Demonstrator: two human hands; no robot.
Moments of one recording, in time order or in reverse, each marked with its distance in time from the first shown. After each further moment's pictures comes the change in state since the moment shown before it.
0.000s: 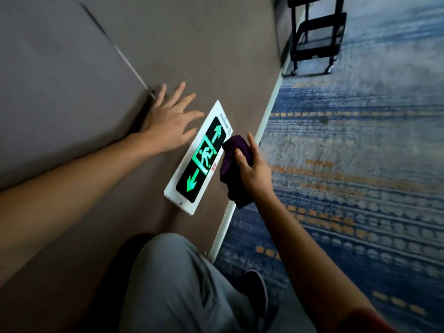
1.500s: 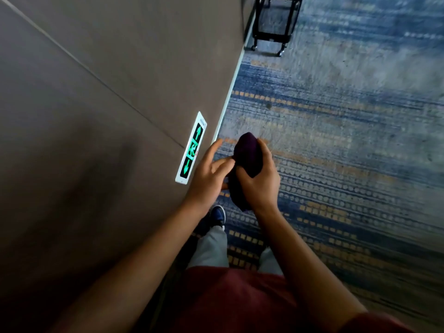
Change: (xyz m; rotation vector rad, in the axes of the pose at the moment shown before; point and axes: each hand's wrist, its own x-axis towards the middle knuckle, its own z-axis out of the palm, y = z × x) left_hand -0.056 0.022 -0.406 -2.075 -0.245 -0.691; right_hand -0.085 -0.479 -0.148 -0.360 0.118 0.255
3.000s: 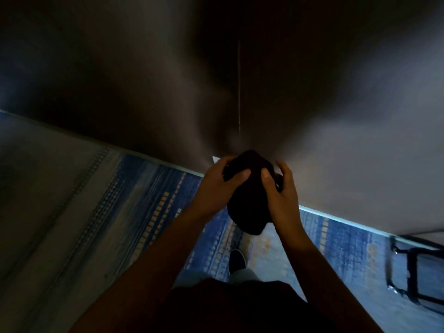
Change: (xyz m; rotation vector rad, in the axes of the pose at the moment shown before) left_hand 0.164 0.167 0.159 -0.393 1.448 -0.026; right_hand 0.363 -0.167 -0.015 -0.044 -1.559 -0.347
